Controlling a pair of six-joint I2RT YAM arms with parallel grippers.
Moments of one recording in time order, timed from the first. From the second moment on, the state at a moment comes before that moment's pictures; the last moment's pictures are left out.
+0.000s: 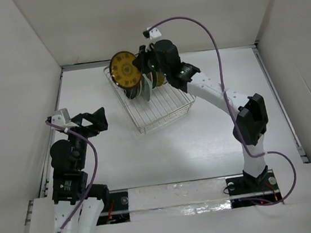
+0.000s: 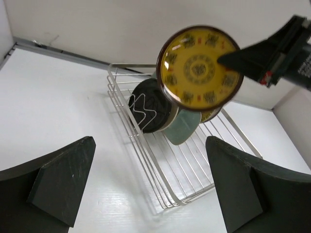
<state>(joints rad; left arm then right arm) -0.16 0.42 0.67 -0.21 -0.05 -0.38 0.70 1.93 1.84 -0.06 -0.05 0.34</state>
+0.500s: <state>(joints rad) -0.23 0.39 0.63 -0.21 -0.15 -0.35 0.85 2.40 2.41 -0.31 0.67 0.11</state>
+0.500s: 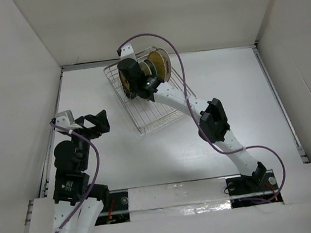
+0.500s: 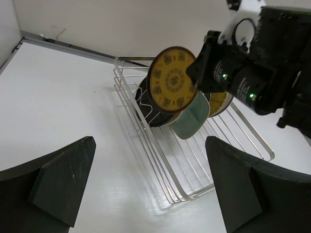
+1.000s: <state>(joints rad) -0.23 0.38 0.63 -0.22 -0.16 -0.35 0.87 2.48 2.43 -0.29 0.71 0.07</state>
